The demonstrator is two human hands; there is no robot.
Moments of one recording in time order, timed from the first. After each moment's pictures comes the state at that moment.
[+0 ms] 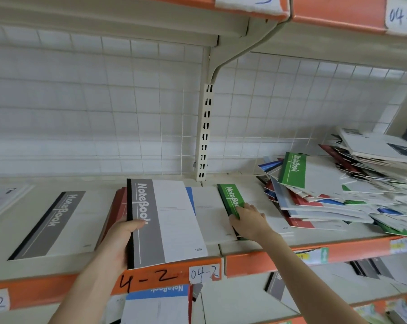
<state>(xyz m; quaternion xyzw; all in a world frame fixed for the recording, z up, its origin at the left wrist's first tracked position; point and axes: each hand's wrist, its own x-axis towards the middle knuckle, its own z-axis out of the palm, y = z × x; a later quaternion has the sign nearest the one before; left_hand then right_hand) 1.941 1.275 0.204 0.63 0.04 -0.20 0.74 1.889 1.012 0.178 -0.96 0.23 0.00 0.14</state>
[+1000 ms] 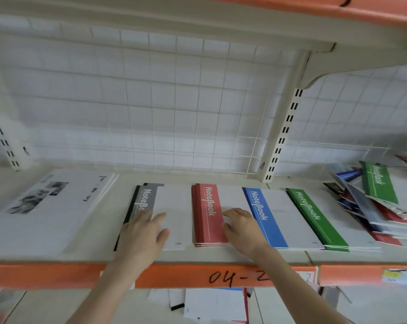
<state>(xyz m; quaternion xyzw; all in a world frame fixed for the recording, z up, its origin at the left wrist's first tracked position) 2.008 1.431 0.172 0.97 -0.20 0.03 0.16 1.958 1.202 0.168 -0.97 0.05 -0.10 0.20</state>
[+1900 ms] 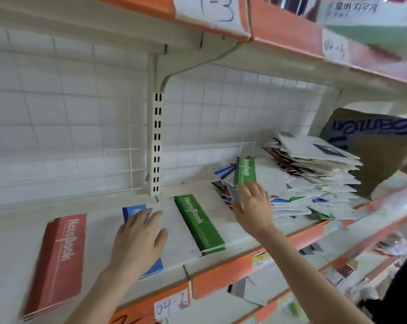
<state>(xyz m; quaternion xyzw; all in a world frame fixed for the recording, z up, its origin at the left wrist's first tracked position) 1.969 1.189 0.192 0.89 -0.41 0.10 0.18 1.845 0.965 0.222 -0.92 0.26 -0.30 0.00</state>
